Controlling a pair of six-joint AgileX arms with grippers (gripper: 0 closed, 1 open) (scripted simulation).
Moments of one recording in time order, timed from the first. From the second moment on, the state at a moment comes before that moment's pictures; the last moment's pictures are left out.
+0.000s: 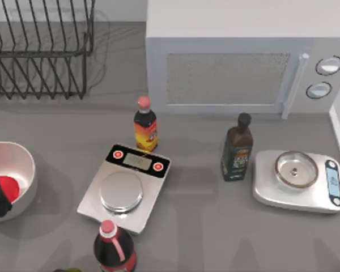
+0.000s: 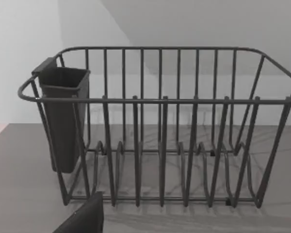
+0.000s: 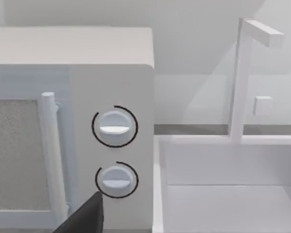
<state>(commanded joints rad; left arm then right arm) 0.00 0.00 0.00 0.00 0.00 0.00 0.00 0.00 0.00 0.00 0.00 0.00</state>
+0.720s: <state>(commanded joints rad) 0.00 0.38 0.31 -0.28 0.00 0.00 0.00 0.00 0.00 0.00 0.00 0.00</state>
